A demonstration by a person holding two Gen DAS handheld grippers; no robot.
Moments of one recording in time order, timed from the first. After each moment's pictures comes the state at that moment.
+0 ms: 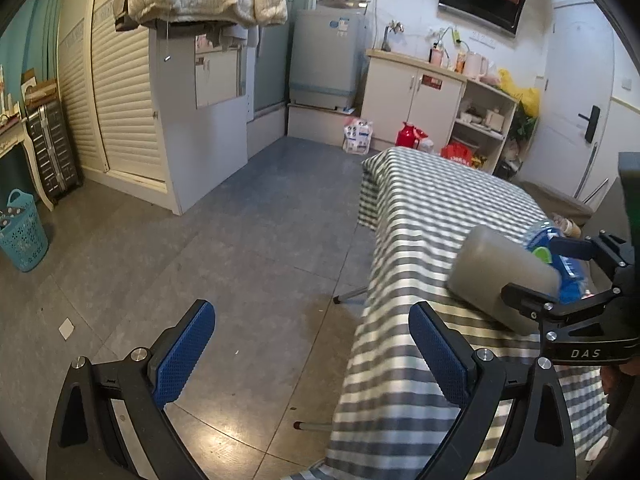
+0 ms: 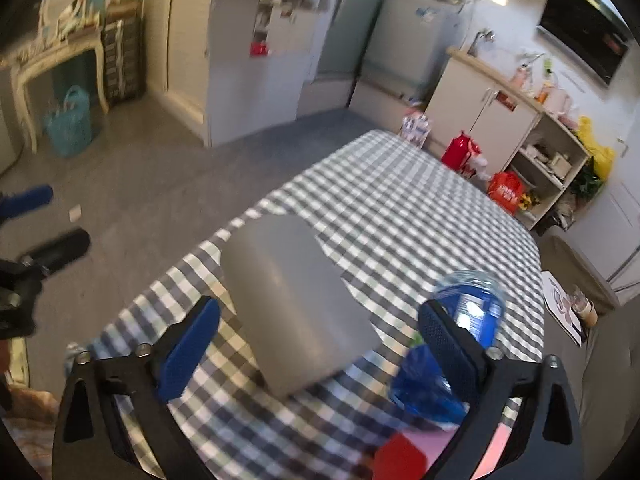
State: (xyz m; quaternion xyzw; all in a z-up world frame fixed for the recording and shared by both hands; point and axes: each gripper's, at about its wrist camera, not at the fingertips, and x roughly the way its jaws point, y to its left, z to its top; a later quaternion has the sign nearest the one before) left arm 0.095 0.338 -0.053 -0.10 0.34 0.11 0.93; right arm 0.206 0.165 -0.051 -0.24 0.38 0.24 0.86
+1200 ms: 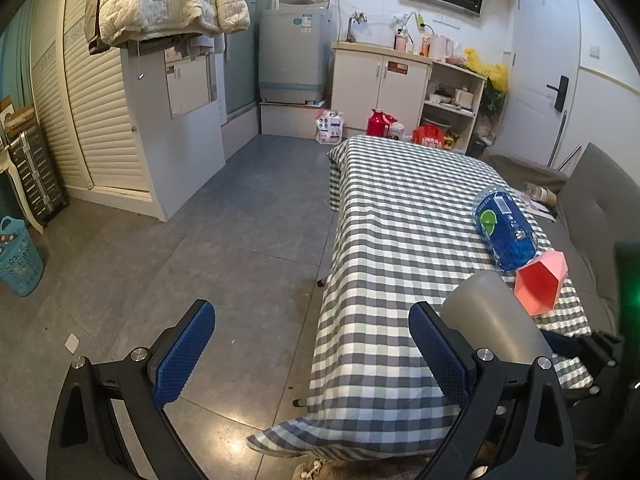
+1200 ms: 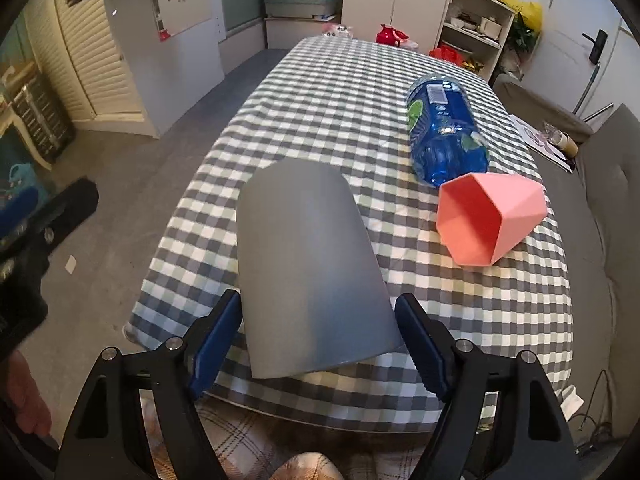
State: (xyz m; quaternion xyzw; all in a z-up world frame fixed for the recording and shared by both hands) left arm 0.046 0.297 -0.021 -0.06 0.36 0.06 0.93; right arm 0.090 0.131 -0.057 -0.07 0.49 0.10 0.86
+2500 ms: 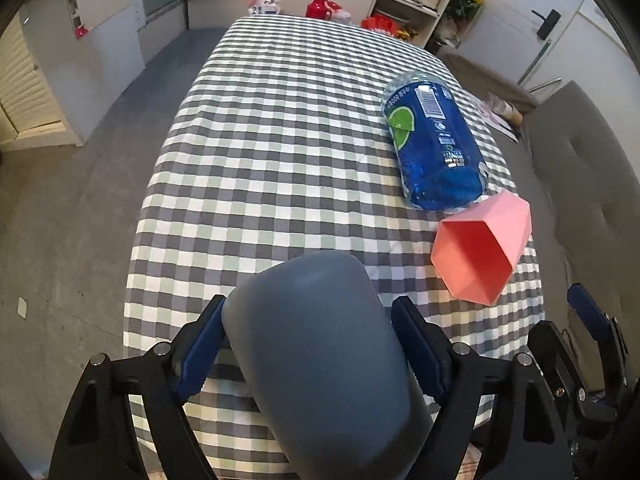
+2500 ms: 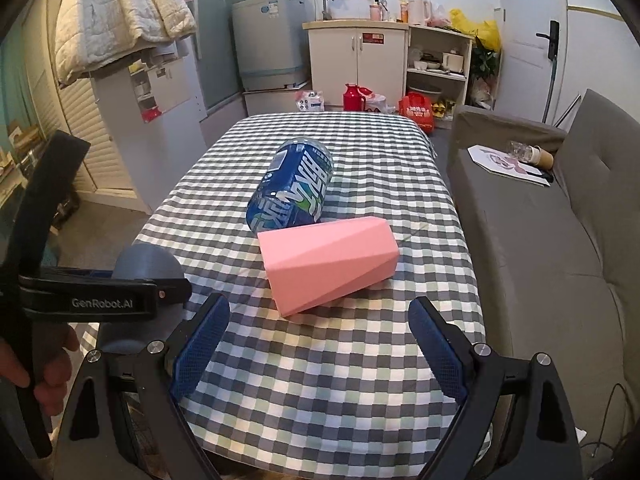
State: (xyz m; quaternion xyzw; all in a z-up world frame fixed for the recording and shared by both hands) left arm 0.144 0.178 -0.067 -0.09 0.55 -0.05 0.83; right arm 0.098 -0.007 -0.033 -0.01 0.38 0.09 0.92
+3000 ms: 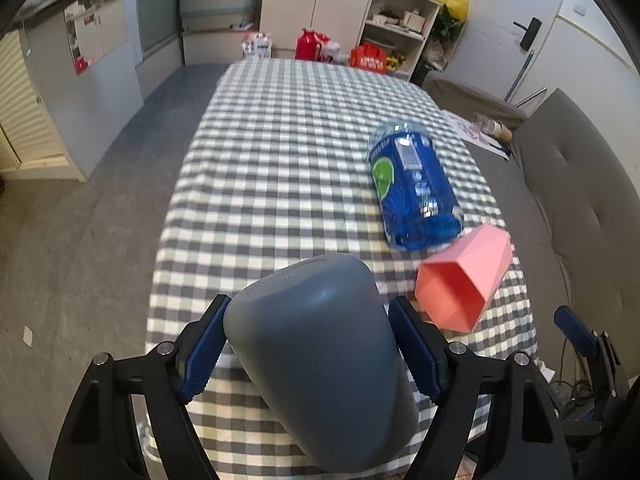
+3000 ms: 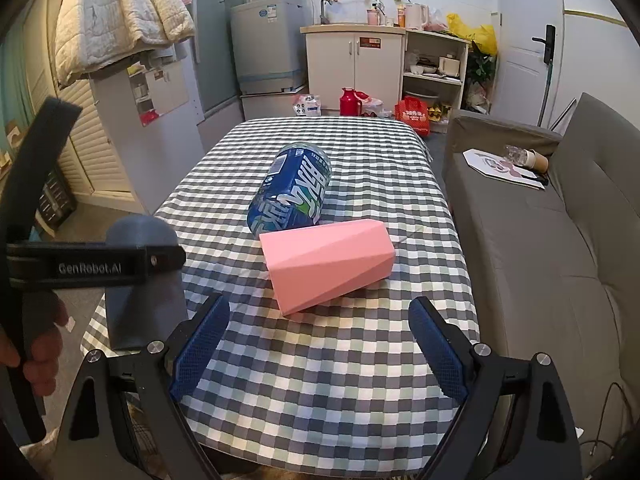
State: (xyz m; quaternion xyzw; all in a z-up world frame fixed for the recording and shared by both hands) left arm 0.146 0.178 -0.032 -0.07 0.49 -0.05 0.87; right arm 0.092 -0.006 -0.030 -0.01 0.38 0.09 0.92
